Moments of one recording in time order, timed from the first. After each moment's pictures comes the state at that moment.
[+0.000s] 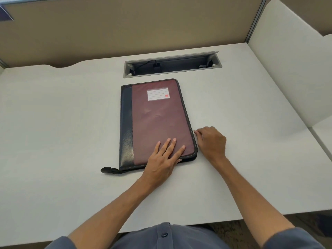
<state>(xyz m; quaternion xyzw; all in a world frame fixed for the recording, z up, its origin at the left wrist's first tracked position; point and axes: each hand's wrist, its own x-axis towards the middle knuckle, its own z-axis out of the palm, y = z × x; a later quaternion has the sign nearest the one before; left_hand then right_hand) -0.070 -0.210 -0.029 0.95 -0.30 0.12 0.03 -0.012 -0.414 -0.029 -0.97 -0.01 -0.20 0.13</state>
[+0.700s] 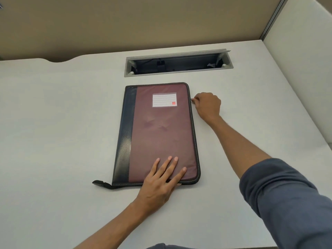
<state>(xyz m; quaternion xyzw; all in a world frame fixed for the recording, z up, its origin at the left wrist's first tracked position) -0.081 -0.194 -0.046 0.93 -0.32 0.16 0.07 0.171 -0.402 -0.011 -0.99 0.02 -0.07 0.15</state>
